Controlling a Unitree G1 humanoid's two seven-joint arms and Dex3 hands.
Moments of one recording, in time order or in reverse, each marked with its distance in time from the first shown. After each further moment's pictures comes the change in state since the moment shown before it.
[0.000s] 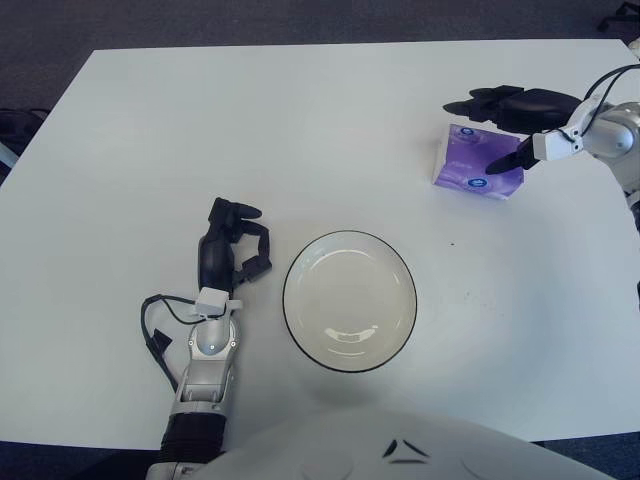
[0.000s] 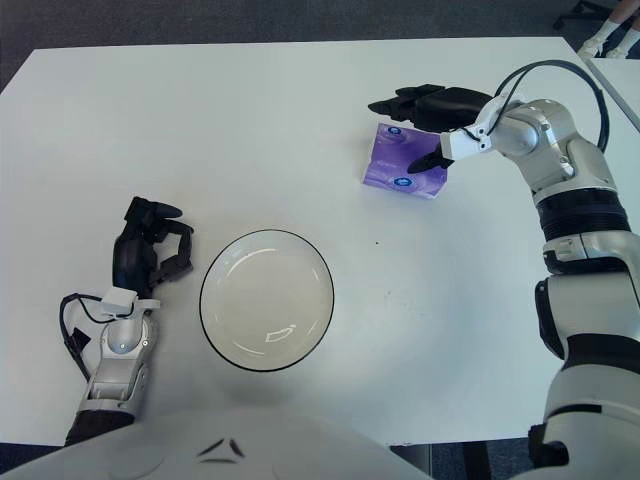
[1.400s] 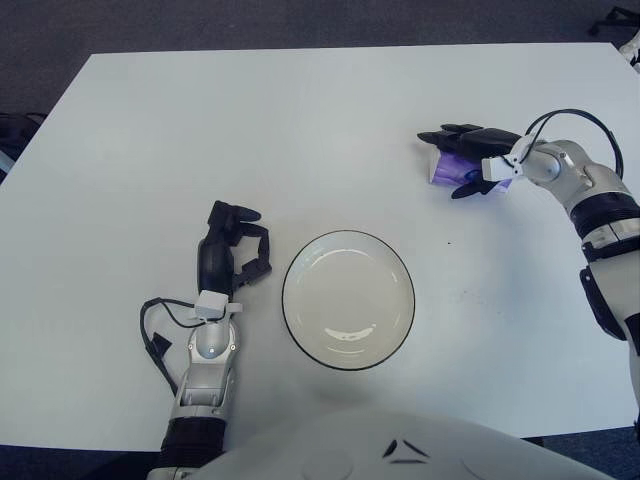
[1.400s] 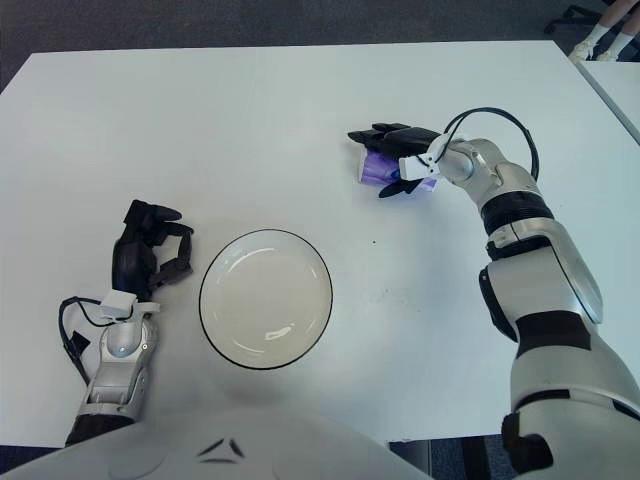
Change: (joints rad) left arm 0.018 -0.005 0.000 -0.010 -0.001 -0.004 -0.001; right arm -0.082 0.179 0.161 0.427 -0.083 -0.047 -0.239
